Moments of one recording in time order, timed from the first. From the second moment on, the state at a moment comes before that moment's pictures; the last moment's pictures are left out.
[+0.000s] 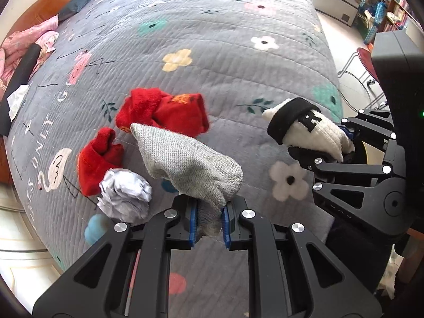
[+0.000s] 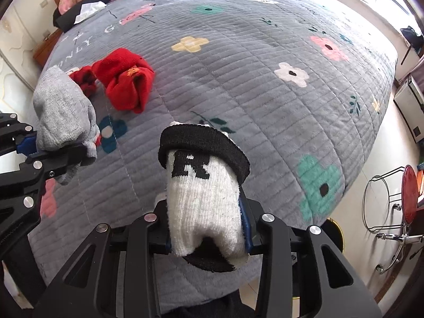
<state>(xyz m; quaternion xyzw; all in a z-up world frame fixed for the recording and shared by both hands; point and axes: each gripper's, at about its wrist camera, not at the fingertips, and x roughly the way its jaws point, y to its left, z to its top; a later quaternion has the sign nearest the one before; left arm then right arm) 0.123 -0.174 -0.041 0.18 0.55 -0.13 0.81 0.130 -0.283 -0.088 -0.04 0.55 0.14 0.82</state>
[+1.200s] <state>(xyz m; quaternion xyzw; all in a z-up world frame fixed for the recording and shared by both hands) 0.079 -0.337 -0.037 0.27 0.52 -0.20 0.78 0.050 -0.444 -0.055 0.06 0.51 0.03 0.86</state>
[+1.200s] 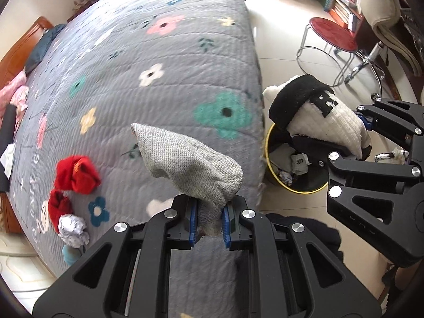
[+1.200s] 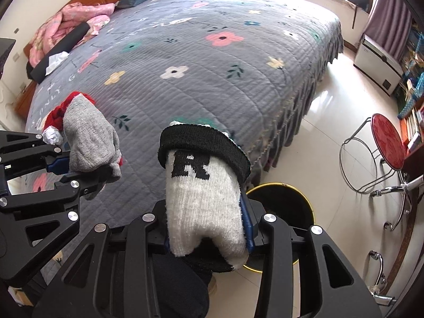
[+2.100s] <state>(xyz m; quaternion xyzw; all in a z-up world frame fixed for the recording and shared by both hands) 0.039 -0.508 -0.106 0.35 0.51 -0.31 0.72 -0.028 -0.604 -0.073 0.15 0.50 -0.11 0.85</state>
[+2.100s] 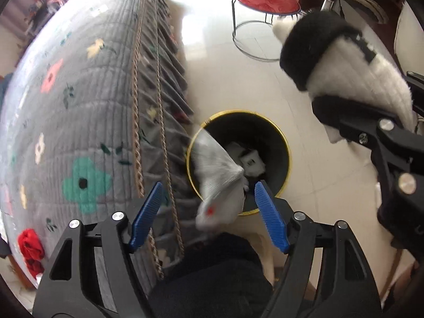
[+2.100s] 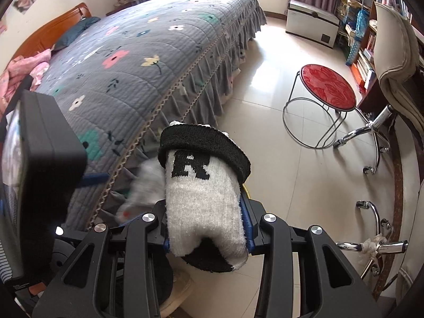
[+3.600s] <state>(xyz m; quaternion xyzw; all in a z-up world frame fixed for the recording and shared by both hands) 0.056 -0.398 -0.058 0.31 0.52 -0.24 0.76 0.017 -0.517 -0.067 0.07 0.53 -0.05 0.84</state>
